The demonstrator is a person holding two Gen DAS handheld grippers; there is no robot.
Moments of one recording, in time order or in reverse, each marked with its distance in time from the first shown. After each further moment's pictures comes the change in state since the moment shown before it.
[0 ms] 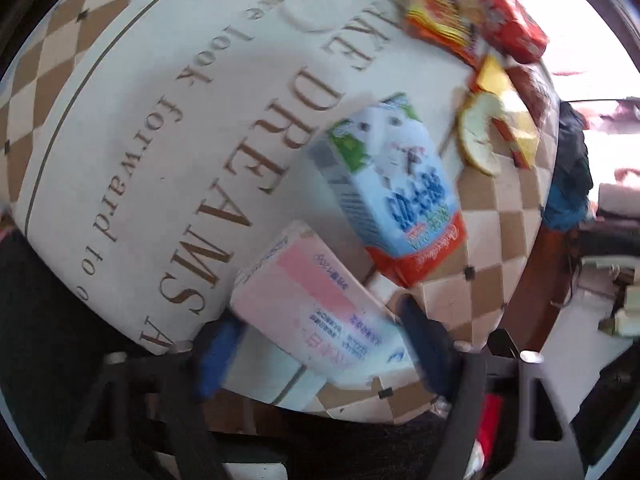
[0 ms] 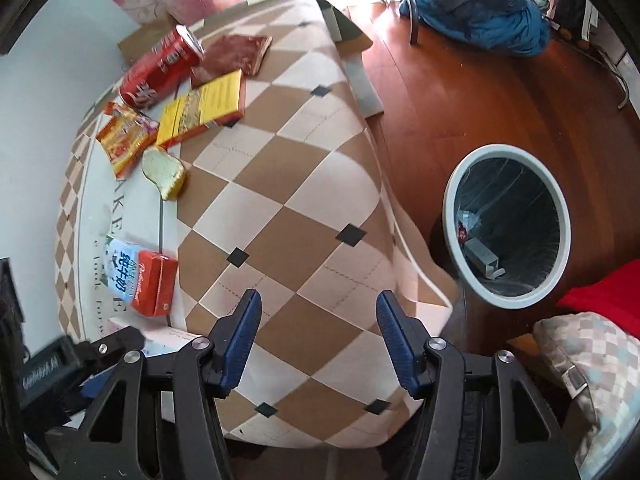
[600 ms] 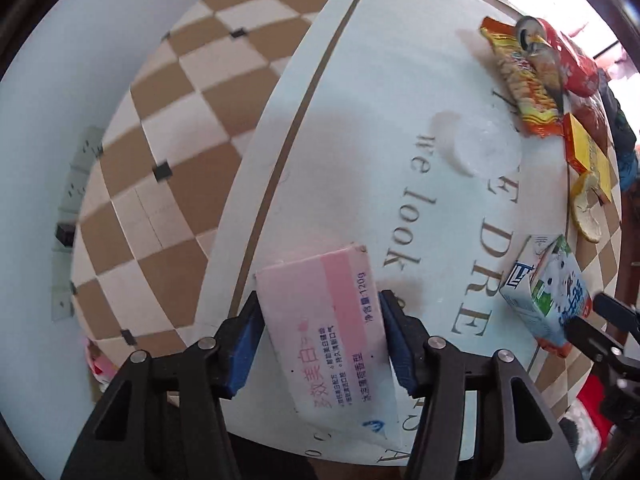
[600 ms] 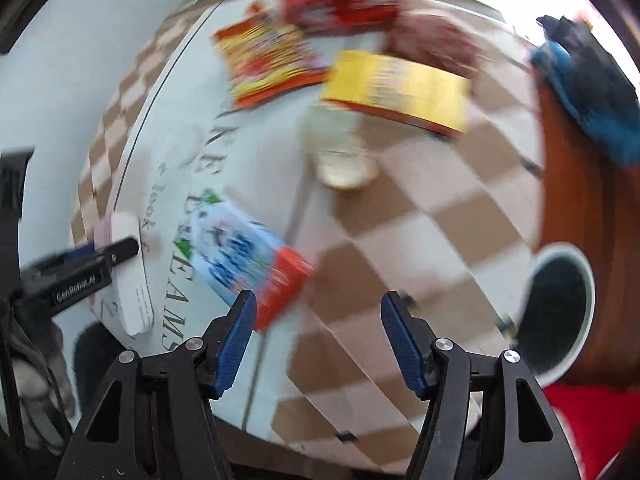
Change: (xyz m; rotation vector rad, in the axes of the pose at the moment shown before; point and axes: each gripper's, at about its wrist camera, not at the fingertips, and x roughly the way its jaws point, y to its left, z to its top) left arm -0.031 0.073 0.088 0.290 -0.187 0.292; right arm 0.034 0.148 0.032 -0.477 0.164 0.024
